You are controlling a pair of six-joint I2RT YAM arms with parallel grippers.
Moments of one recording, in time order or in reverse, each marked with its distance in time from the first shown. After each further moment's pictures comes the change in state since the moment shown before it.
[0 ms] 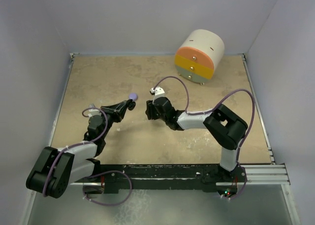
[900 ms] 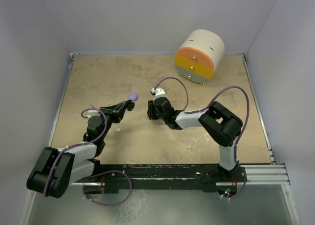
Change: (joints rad) left arm 0.021 0.000 -0.016 0.011 0.014 0.000; right arm -0.019 0.076 0.017 0.026 -0.003 0.032
